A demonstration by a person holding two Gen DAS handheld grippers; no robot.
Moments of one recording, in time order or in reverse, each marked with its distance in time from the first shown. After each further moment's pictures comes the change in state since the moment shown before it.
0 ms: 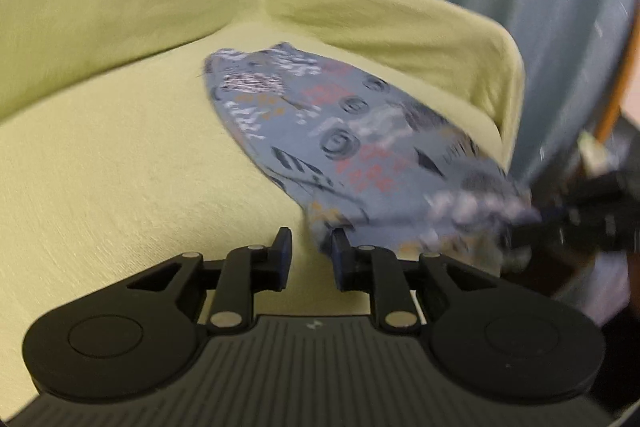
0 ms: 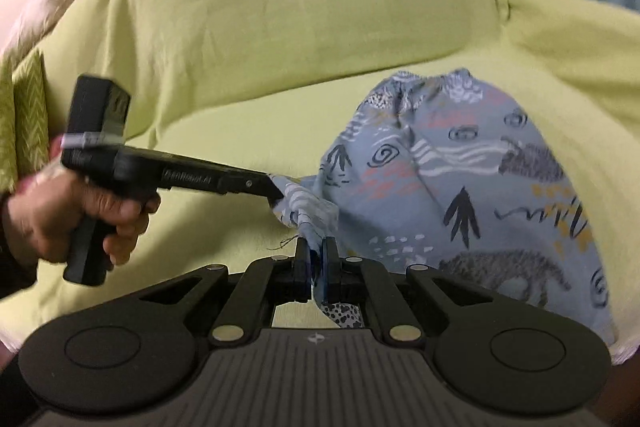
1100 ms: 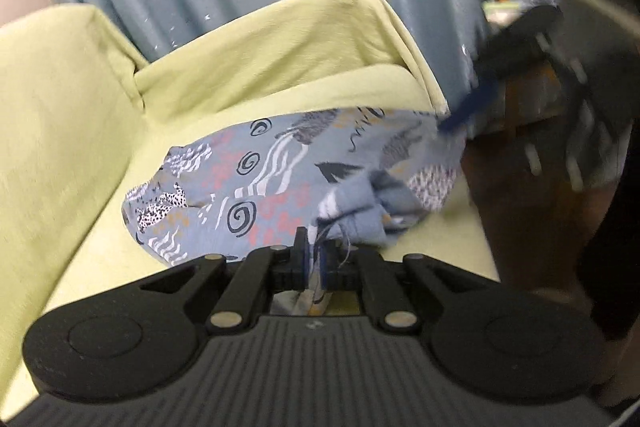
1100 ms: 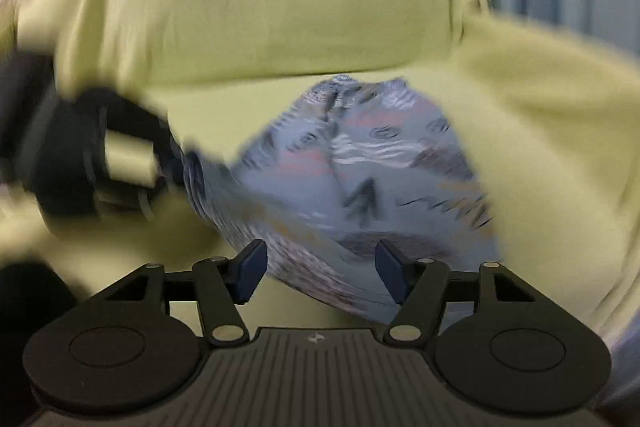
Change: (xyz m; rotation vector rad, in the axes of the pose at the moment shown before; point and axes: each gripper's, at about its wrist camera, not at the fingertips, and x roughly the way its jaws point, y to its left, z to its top) left arm 0.009 -0.074 0.003 0.620 -0.103 -0.037; right arm -0.029 -0.008 -0.033 -0.237 -0.024 -0.233
